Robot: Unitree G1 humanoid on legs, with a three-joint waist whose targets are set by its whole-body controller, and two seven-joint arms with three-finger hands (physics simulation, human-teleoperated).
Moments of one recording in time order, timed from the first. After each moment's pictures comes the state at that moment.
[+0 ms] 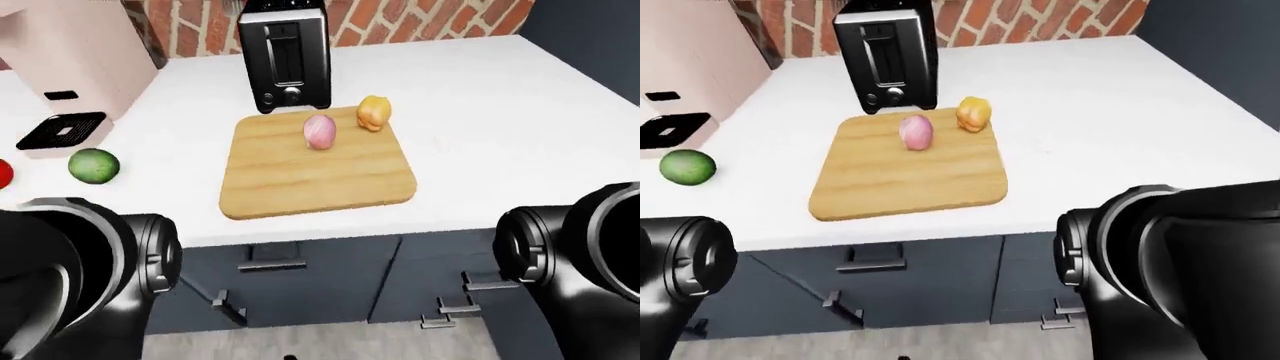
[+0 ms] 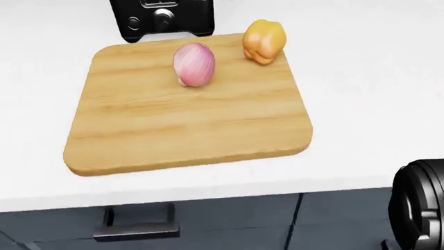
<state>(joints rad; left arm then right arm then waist) -1.38 0.47 0.09 -0.86 0.99 0.75 -0.67 -1.37 -0.39 -0.13 -0.83 -1.40 0.75 1.00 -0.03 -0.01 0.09</state>
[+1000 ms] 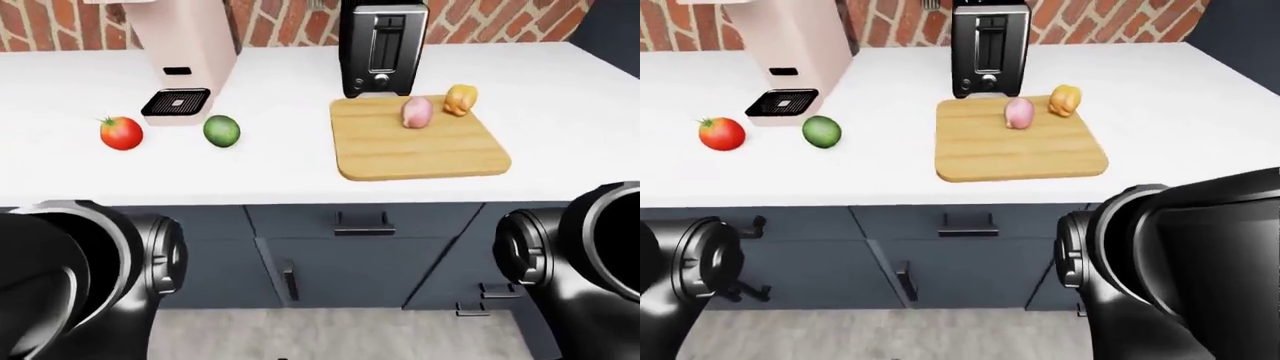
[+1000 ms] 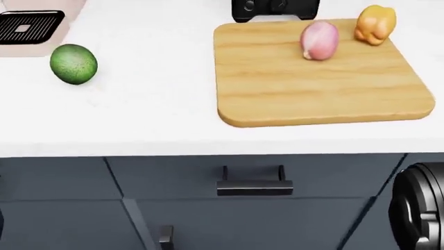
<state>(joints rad) -1.37 0.44 0.10 -0.87 1.01 0.73 -0.68 -1.36 -0.39 -0.12 -0.80 -1.42 0.74 0.99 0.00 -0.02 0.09</state>
